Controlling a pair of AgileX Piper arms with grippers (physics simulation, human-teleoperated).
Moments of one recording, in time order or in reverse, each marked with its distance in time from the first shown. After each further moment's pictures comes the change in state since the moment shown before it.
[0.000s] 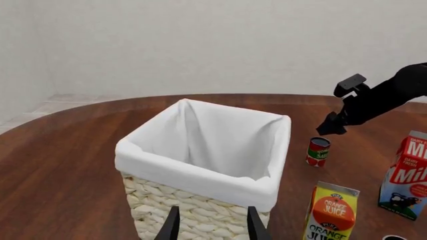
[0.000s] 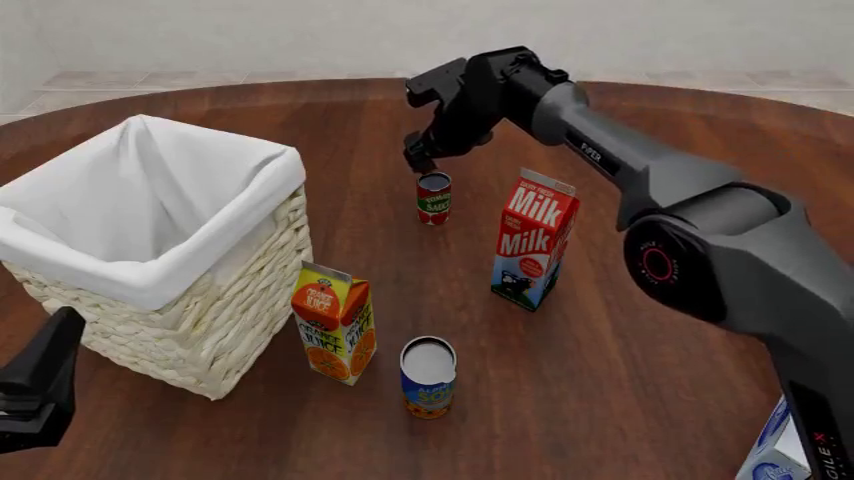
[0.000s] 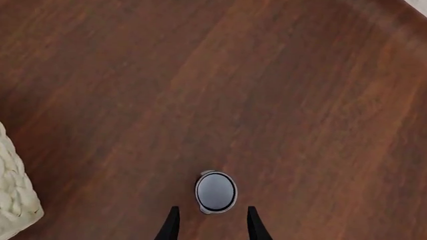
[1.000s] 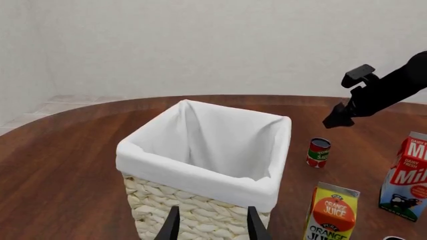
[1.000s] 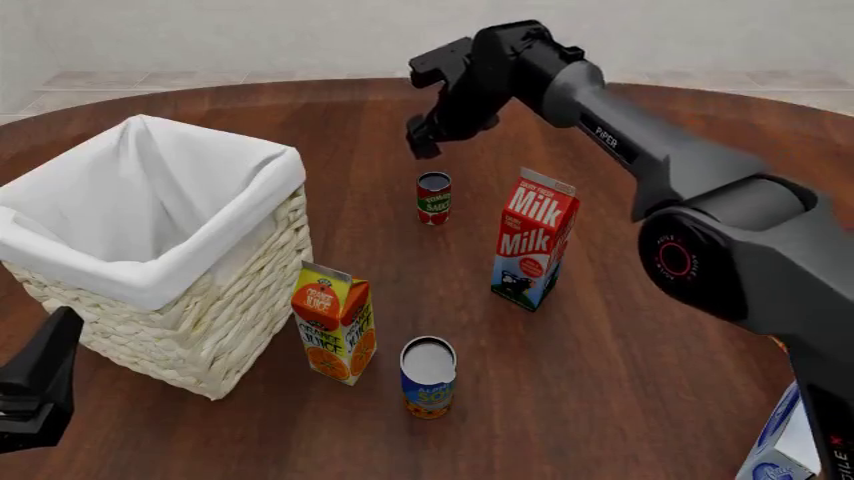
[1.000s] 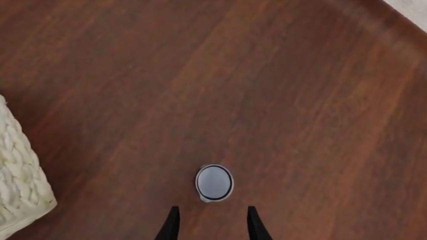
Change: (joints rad) left arm 0.003 -0.008 -0.001 0.004 0.000; right arm 0.000 -0.052 -0.010 0.059 0.005
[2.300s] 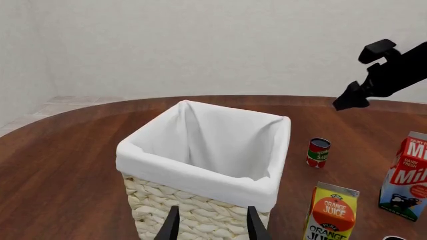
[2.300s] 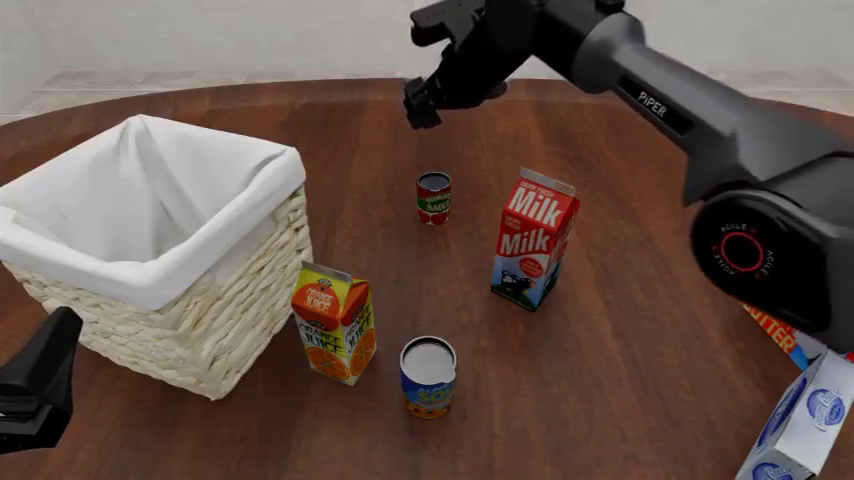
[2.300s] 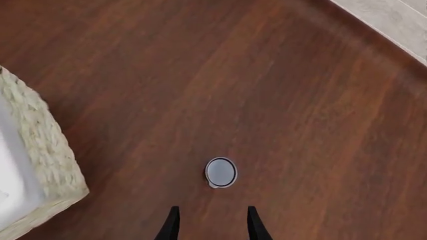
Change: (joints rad) left arm -0.001 -0.007 -0.001 0.004 0.004; right arm 0.024 -0.162 0.094 0.009 0.028
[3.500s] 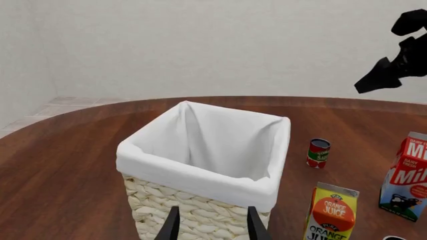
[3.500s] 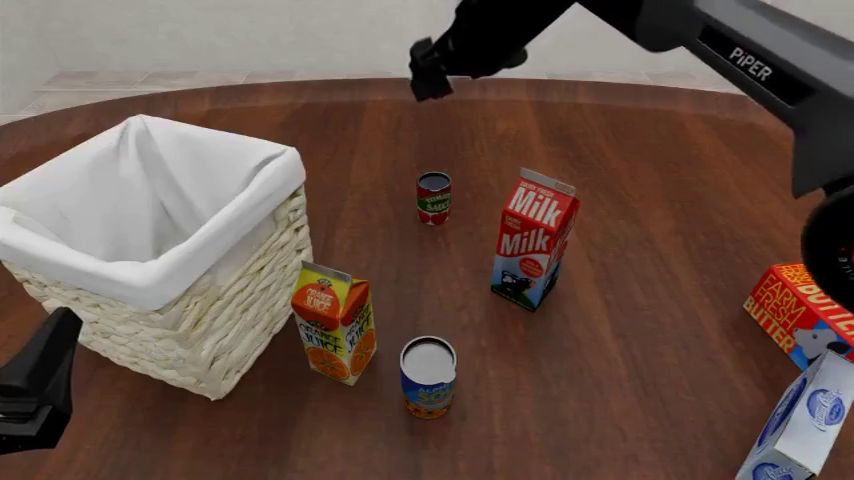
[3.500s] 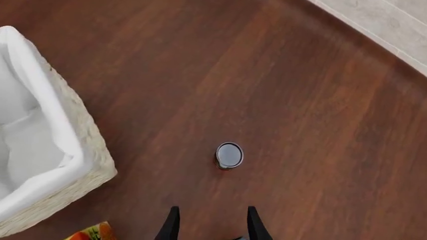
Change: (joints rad) left arm -0.001 -0.007 -0.001 0.005 0.002; right arm 0.029 -0.206 0.136 0.039 0.036
